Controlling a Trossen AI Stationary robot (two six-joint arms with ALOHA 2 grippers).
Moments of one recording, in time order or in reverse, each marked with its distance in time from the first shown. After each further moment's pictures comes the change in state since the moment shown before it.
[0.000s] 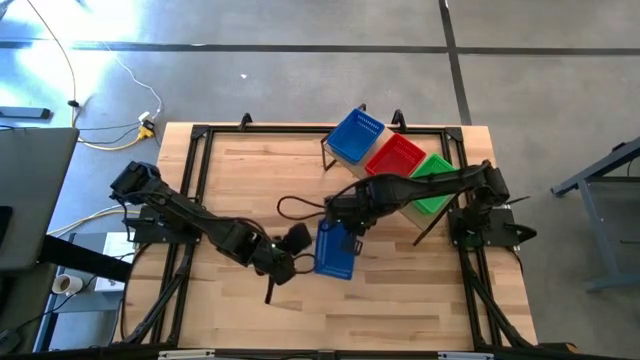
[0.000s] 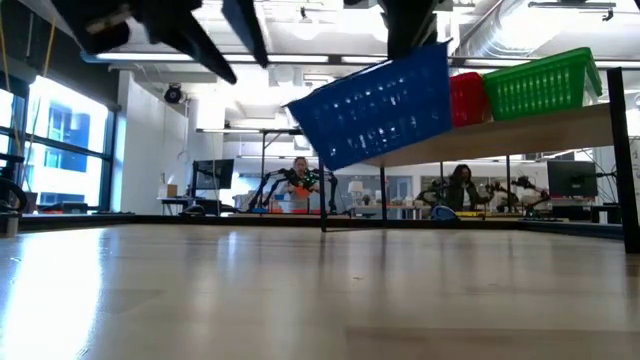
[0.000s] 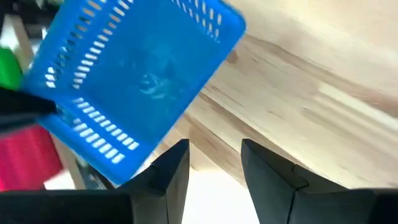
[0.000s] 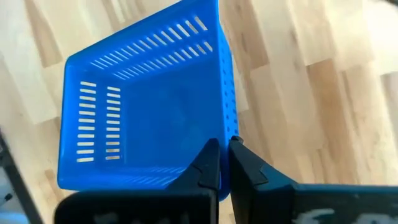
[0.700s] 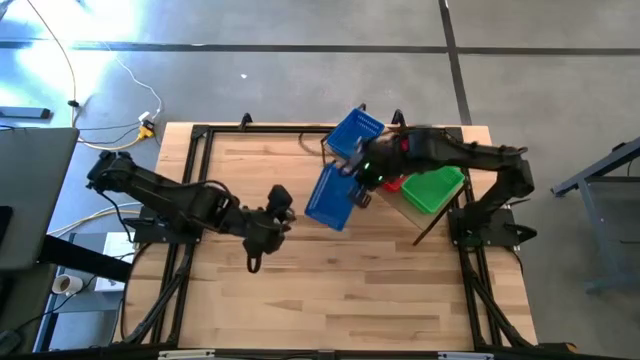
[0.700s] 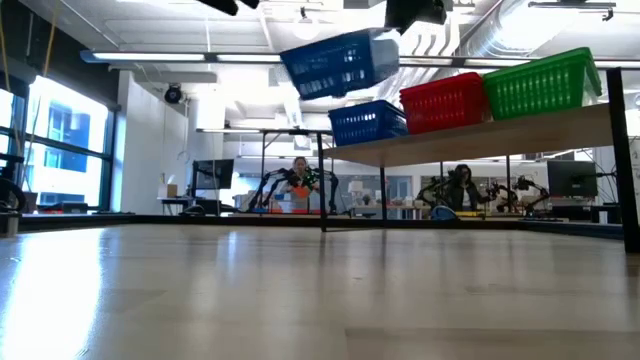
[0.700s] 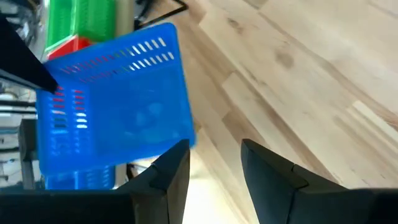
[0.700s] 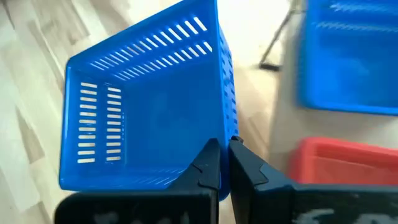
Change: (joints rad) left arm 0.102 -0.258 0.000 -0.063 0.034 -0.190; right arm -0.184 -0.206 0.001 0.037 0.146 -0.003
